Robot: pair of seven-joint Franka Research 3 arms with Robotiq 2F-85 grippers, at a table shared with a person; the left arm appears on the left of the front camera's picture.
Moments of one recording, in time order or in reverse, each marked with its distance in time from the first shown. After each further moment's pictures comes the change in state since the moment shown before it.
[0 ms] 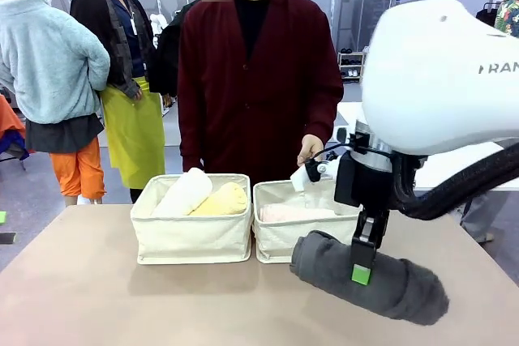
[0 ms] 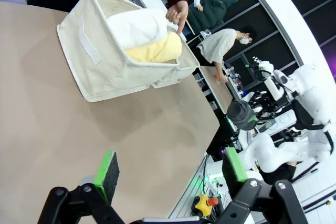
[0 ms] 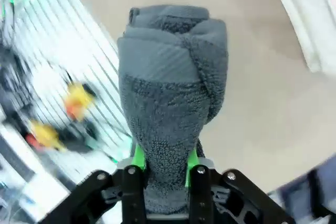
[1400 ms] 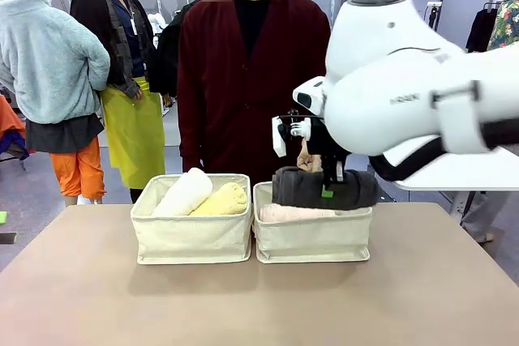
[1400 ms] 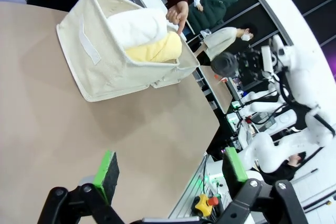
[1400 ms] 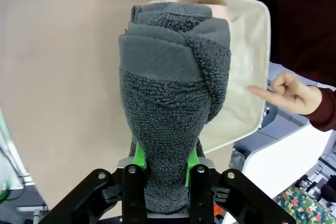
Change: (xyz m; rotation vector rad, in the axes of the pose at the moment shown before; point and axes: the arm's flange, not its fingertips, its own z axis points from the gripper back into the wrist) left arm 0.000 0.000 0.000 -0.001 0.001 0.000; right arm 0.090 -0.112 0.028 -0.419 -0.106 0.460
